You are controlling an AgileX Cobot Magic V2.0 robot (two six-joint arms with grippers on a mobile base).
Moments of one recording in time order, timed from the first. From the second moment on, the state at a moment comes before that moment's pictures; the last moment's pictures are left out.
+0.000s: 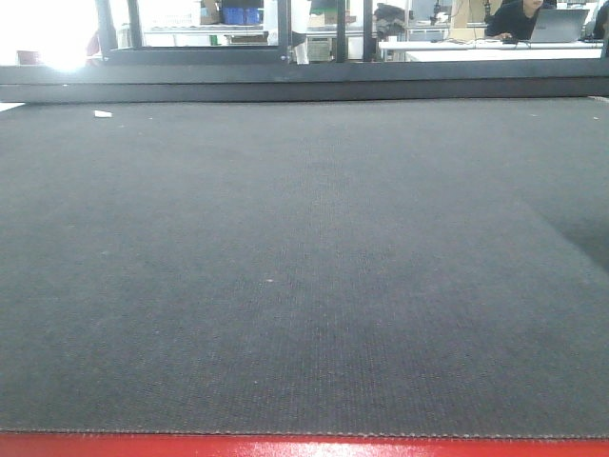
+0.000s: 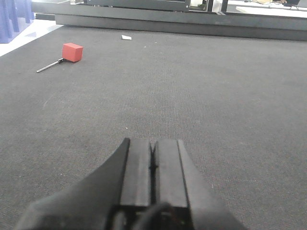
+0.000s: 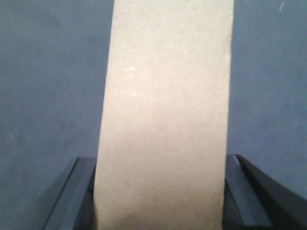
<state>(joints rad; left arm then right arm) -0.05 -0.01 0.03 -0.08 0.12 0.05 0.18 0.42 -0.76 -0.04 0.84 0.10</state>
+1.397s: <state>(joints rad) -0.05 -0.01 0.03 -0.08 0.12 0.05 0.18 0.13 -0.75 -0.04 0.81 0.10</state>
